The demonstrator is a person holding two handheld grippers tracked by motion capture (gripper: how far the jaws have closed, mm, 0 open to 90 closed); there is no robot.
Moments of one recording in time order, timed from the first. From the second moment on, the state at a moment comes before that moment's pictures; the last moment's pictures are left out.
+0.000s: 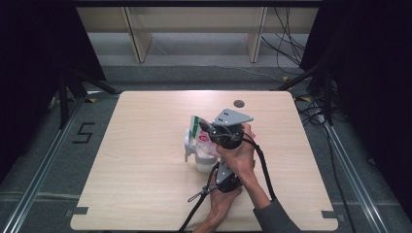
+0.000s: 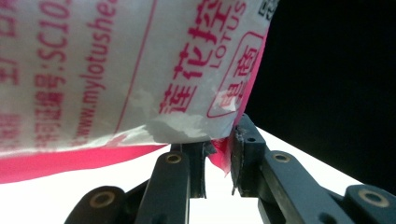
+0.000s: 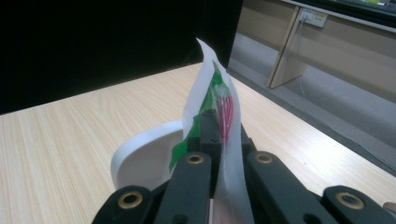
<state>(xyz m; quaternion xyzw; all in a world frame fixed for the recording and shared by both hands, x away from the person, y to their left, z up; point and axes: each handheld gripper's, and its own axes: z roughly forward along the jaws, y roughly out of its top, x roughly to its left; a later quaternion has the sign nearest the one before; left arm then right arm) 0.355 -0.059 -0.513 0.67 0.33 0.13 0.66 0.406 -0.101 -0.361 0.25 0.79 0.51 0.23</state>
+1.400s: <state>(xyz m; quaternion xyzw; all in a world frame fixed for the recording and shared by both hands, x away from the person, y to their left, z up) 0.357 -0.060 -0.512 0.67 0.33 0.13 0.66 0.409 -0.101 -0.360 0.25 0.79 0.51 0.24</state>
